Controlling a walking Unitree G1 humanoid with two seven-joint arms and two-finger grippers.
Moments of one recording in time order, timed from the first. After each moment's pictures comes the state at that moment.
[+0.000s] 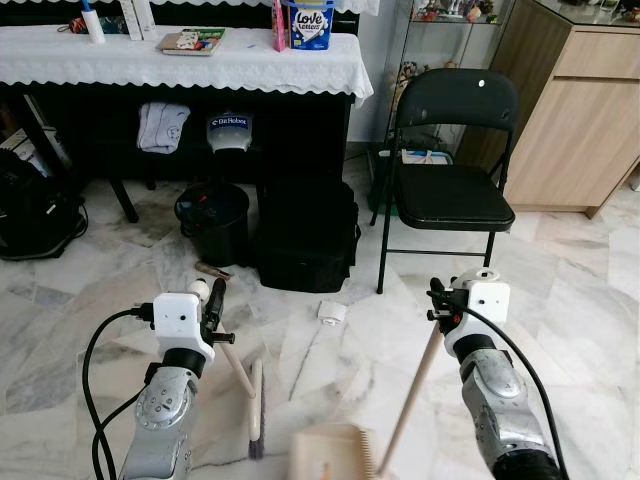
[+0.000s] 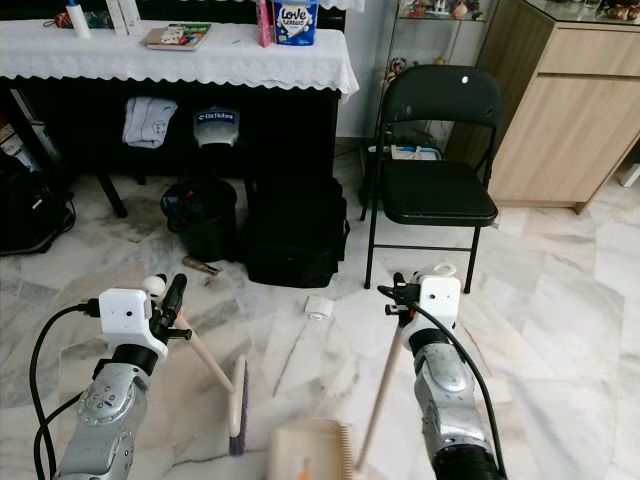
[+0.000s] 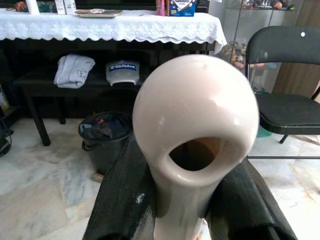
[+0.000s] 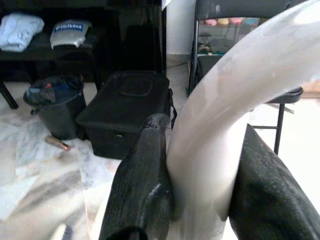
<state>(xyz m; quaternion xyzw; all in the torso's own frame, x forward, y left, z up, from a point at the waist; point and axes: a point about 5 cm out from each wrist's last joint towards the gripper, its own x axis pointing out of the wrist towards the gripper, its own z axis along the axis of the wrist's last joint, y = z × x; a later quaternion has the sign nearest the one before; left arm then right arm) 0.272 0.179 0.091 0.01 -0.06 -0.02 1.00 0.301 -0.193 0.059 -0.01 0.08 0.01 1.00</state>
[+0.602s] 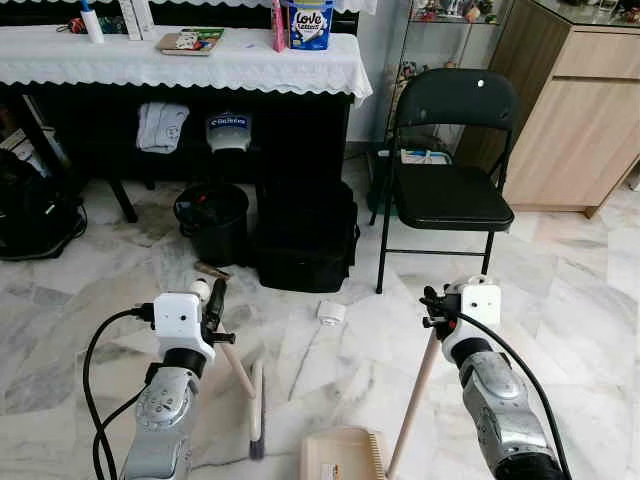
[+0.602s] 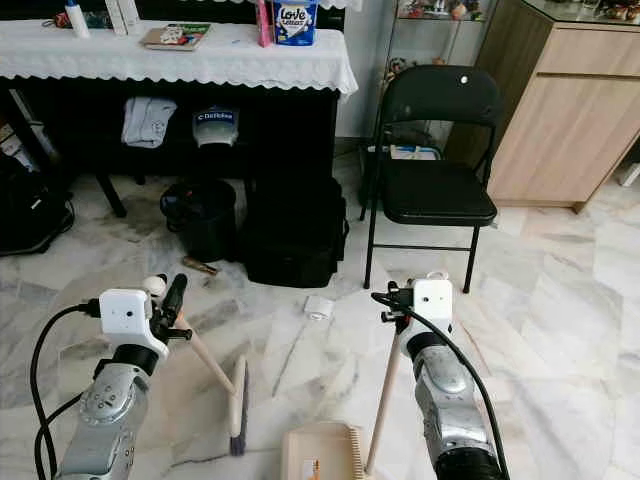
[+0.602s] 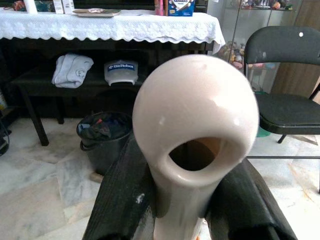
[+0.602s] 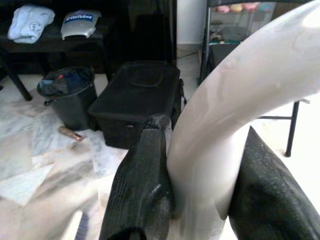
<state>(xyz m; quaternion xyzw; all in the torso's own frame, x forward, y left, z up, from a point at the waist) 0.272 0.178 0.090 0.01 -0.06 -0.02 1.00 0.298 -0.184 0.057 0.01 0.10 0.03 0.99</state>
